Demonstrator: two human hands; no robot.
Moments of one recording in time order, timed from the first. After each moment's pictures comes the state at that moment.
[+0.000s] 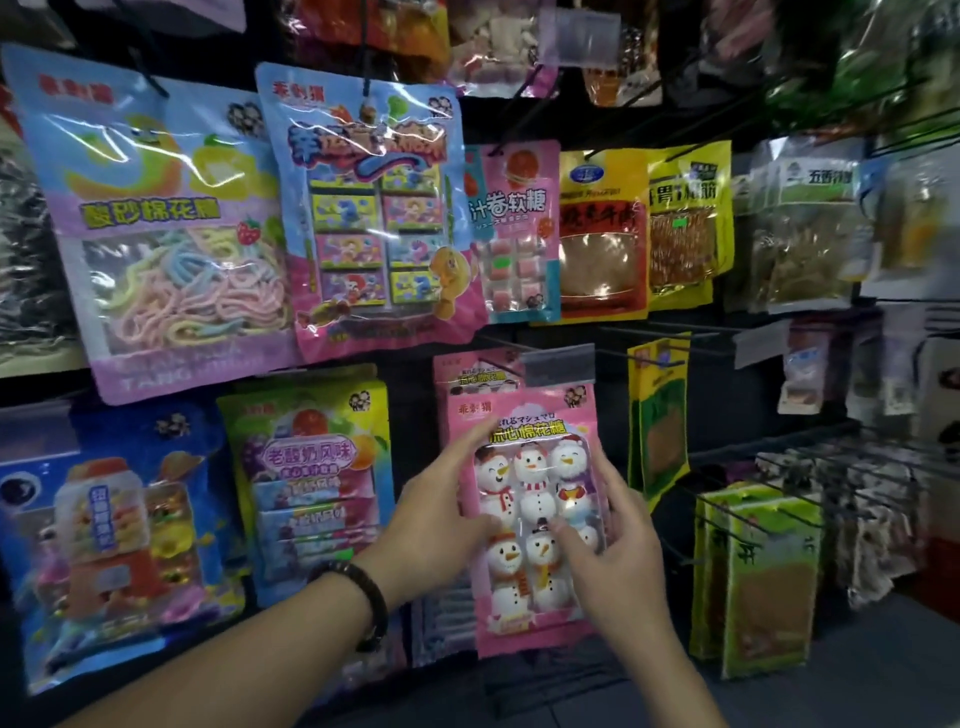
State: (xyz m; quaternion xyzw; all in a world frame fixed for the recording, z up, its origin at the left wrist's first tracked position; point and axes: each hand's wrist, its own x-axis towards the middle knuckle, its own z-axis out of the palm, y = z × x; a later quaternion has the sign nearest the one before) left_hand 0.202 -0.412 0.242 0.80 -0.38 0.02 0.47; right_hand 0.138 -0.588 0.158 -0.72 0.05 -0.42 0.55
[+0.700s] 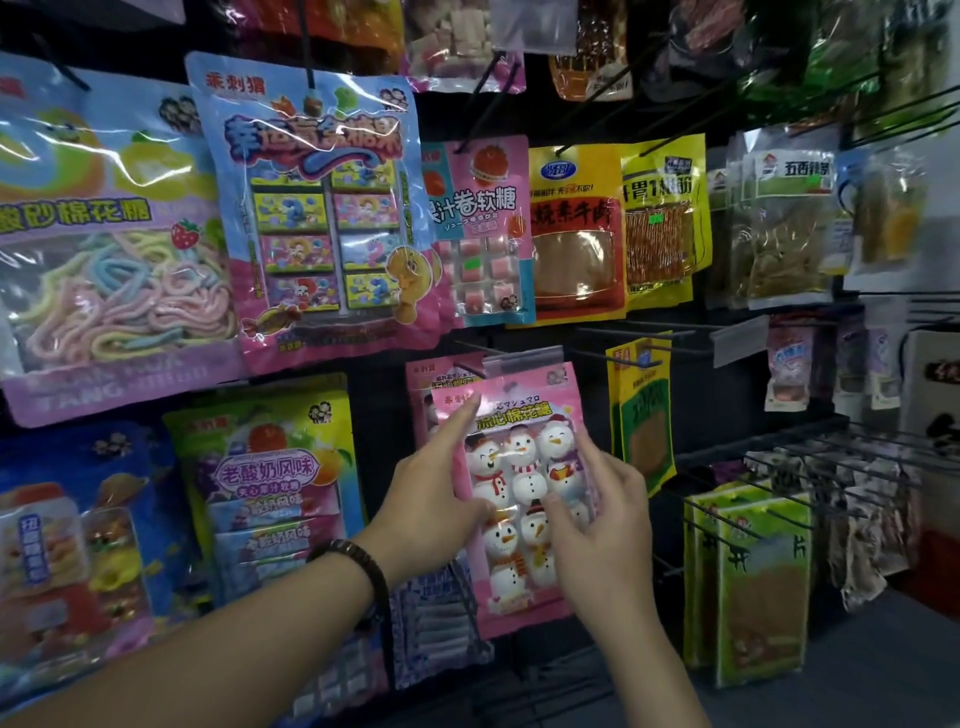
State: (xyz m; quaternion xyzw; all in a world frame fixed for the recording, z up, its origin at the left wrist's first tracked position) left_hand 0.232 -0.453 0.247 0.80 -0.38 0.07 0.45; right_hand 0.157 -0.609 0.169 -0.73 0.09 -0.46 0.50
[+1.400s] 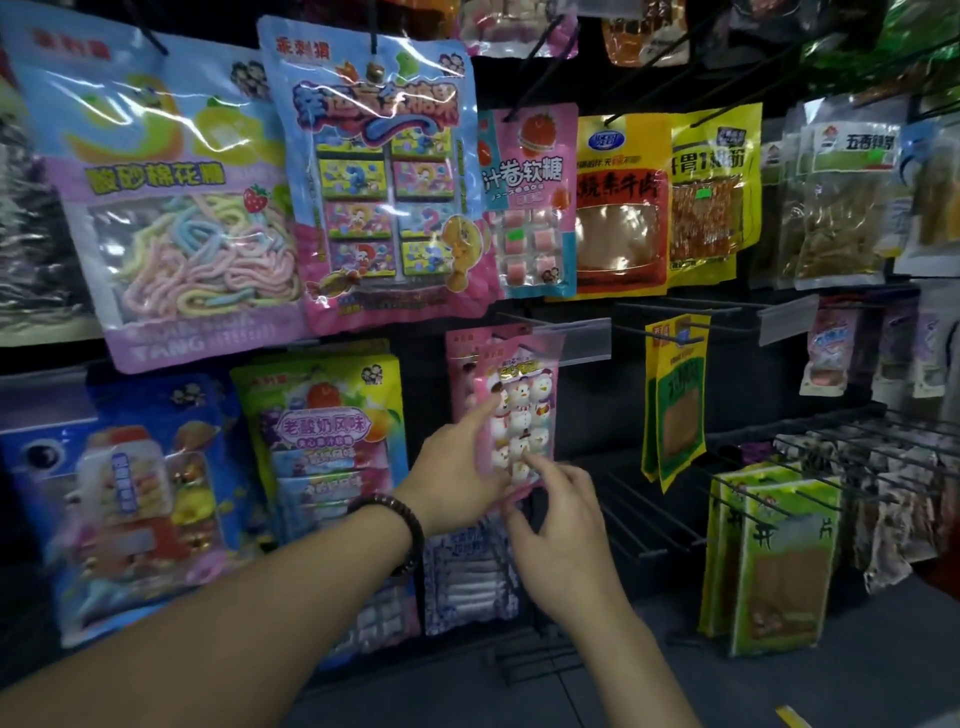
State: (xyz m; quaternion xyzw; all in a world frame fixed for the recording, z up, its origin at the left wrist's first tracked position) left_hand 0.250 -0.428 0.236 0.87 -0.36 0.09 0.33; right_hand 0.164 -0.550 0.159 -0.83 0.07 -0.33 0.43
